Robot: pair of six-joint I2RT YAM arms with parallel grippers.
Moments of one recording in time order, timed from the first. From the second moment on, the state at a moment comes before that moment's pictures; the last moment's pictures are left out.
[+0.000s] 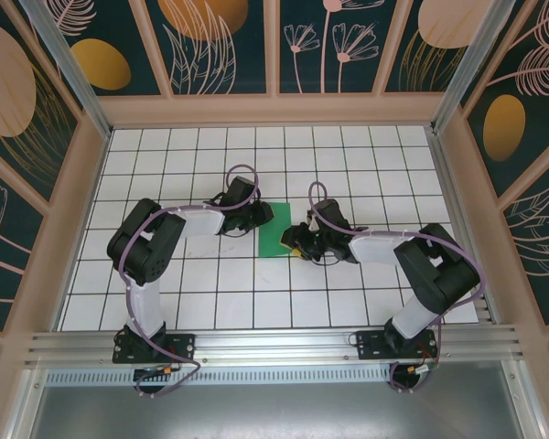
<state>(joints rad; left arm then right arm) -0.57 1.94 1.04 0.04 0.20 -0.91 0.63 1.61 0.65 0.16 -0.48 1.12</state>
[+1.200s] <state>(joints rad) -0.57 1.92 1.01 0.04 0.28 -0.80 0.63 1.57 0.69 -0.07 -0.44 1.07</state>
